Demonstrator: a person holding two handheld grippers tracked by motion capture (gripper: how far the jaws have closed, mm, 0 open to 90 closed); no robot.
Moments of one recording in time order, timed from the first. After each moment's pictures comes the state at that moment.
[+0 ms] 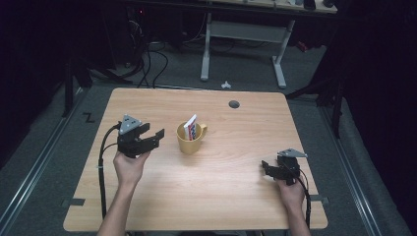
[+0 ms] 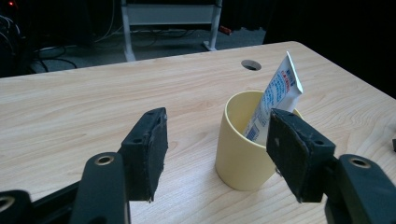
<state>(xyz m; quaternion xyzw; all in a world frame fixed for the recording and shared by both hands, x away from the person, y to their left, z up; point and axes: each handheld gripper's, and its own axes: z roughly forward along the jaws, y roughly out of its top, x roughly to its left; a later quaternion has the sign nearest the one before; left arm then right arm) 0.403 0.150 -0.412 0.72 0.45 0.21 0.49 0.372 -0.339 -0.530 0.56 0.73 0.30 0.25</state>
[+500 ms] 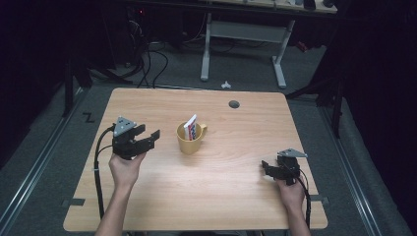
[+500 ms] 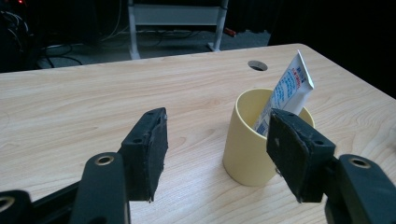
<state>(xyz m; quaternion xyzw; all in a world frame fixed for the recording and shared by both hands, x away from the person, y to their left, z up) 0.399 0.162 -0.414 0.71 0.46 0.22 0.49 0.372 -0.339 -0.530 0.56 0.73 0.30 0.25</state>
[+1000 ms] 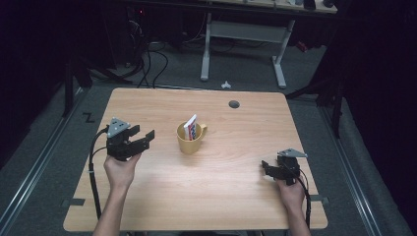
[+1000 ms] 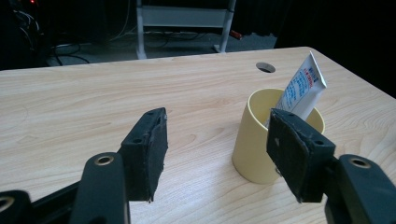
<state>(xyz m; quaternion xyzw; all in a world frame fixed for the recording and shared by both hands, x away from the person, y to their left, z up) 0.395 0.175 -0.414 0.70 0.47 0.22 0.49 0.372 -0.339 -0.530 0.56 0.73 0.30 0.25</state>
